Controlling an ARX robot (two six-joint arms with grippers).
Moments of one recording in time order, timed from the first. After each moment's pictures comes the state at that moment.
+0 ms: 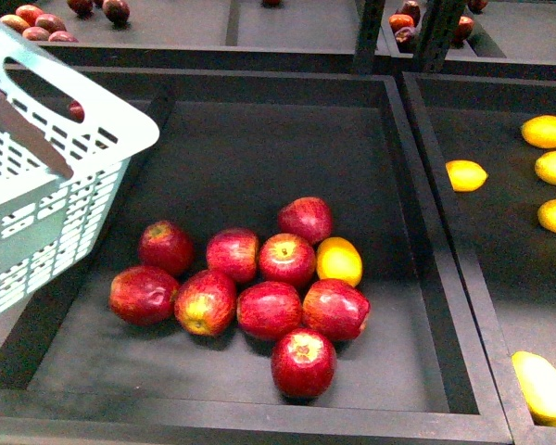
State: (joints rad) left arm -0.01 1.43 1.05 -0.23 0.04 -0.96; right arm 0.00 0.00 0.02 0.00 0.00 0.00
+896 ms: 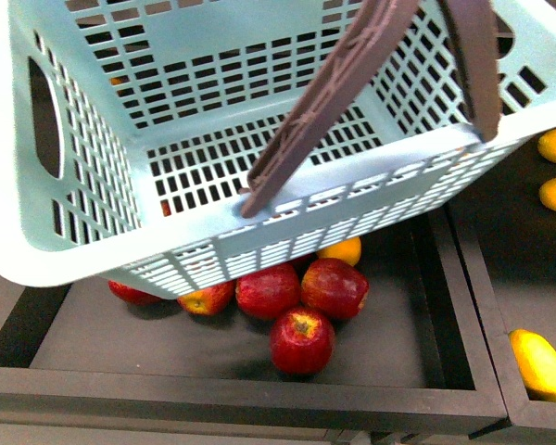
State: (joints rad) left arm -0.48 1.71 1.31 -0.09 0.36 -0.97; right arm 0.00 0.00 0.02 0.00 0.00 0.00
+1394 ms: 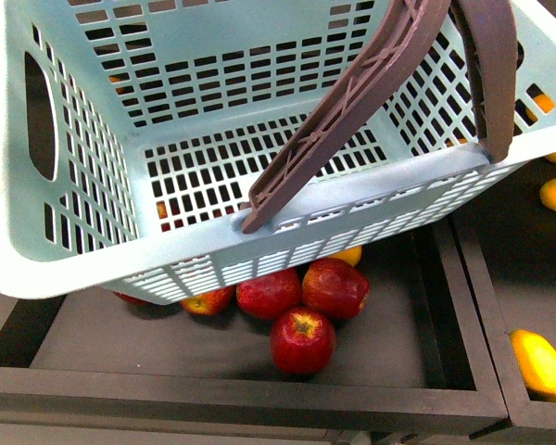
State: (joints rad) left arm -0.50 1.70 1.29 -0.07 0.36 -0.96; right arm -0.01 0.04 0.04 -0.07 0.02 0.04
